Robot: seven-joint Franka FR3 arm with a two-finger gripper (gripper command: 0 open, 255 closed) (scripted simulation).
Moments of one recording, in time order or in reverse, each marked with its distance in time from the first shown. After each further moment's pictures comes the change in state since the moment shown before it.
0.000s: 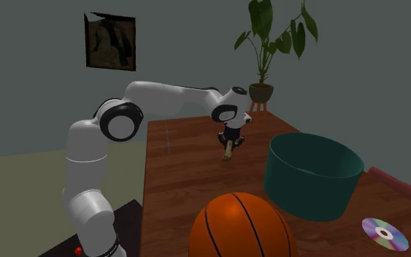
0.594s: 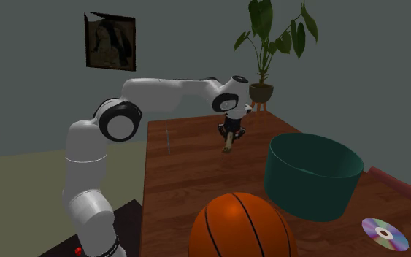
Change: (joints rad) arm -0.005 -0.005 -0.004 0.109 -0.013 -0.109 0.032
